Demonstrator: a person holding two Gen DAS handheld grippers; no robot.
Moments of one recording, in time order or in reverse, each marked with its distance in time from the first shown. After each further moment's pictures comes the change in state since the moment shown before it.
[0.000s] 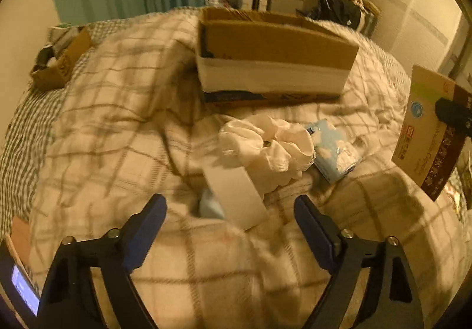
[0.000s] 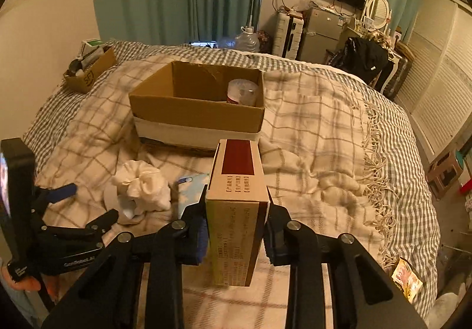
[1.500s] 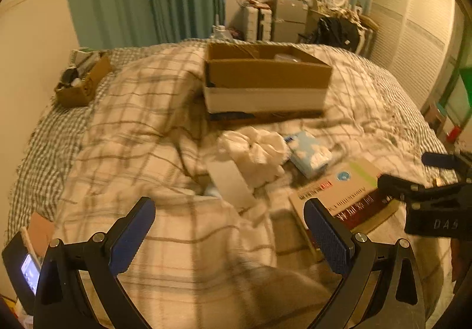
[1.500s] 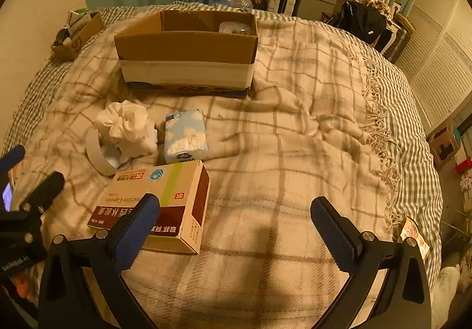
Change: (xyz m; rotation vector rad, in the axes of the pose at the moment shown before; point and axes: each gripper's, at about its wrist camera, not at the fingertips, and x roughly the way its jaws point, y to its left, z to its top) left arm -0.065 -0.020 -0.031 0.014 -0.143 0.051; right arm 0.020 -0.006 -0.049 0.034 0.178 -0.029
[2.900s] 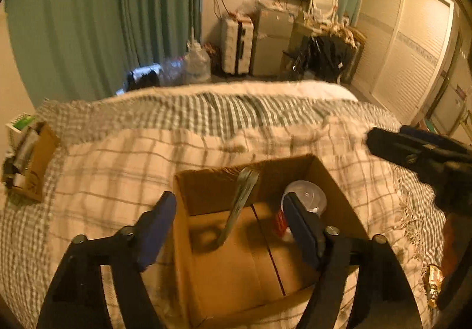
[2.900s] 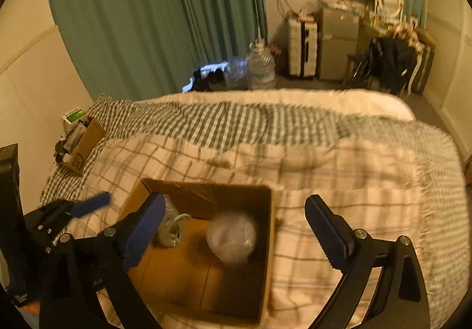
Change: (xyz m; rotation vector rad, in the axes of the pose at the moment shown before) left arm 0.119 0.015 0.260 0.015 -0.054 -0.120; right arm 0.039 -0.037 0.279 0.064 -0.264 0.190
